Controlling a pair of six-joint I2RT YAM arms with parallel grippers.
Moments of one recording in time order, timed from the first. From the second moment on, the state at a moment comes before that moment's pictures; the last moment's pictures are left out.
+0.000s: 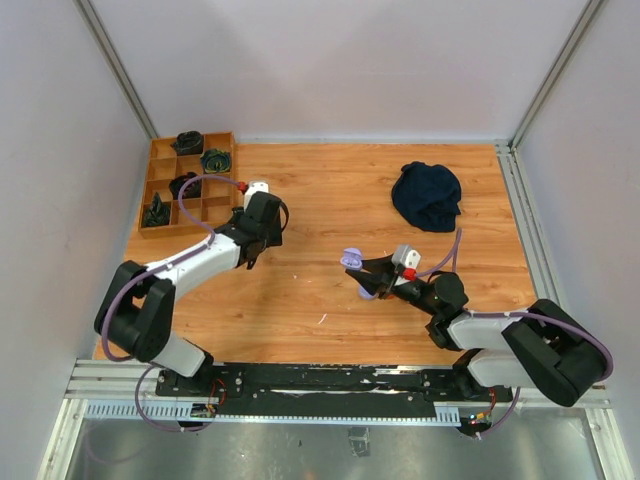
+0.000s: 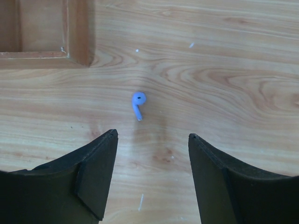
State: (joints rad) left arm -0.51 1.46 0.88 -0.21 -0.50 -0.42; right arm 0.65 1.27 0.14 1.36 -0.46 0.01
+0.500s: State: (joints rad) left arm -0.36 1.73 0.99 -0.20 -0.39 -0.43; right arm 0.65 1.29 0.13 1.36 -0.46 0.00
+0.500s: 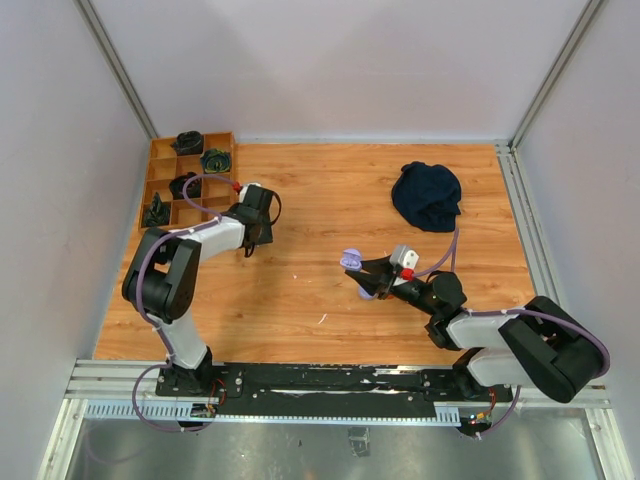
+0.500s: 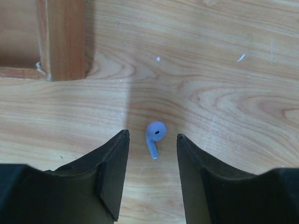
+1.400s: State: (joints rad) left arm -0.36 1.75 0.98 -0.21 -0.24 -0.42; right arm 0.65 1.29 0.12 1.36 -0.46 -0.01
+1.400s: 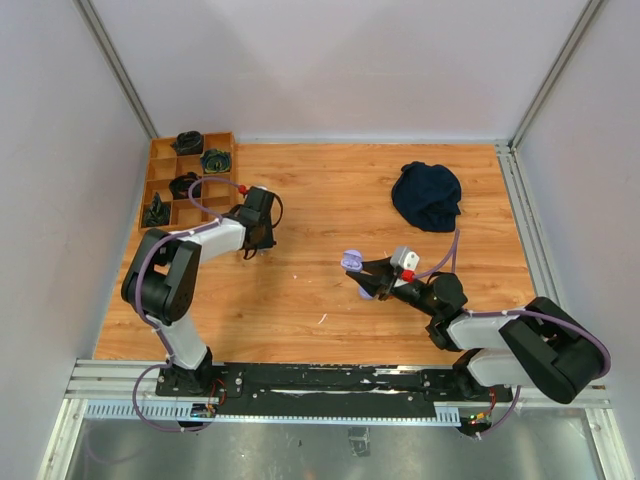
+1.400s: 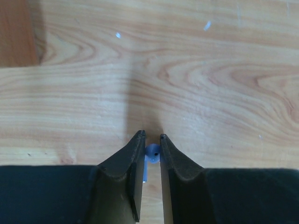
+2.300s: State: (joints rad) left arm -0.51 1.62 0.88 -0.37 -0.21 -0.44; right arm 0.65 1.28 0.12 1.36 -0.46 -0.01
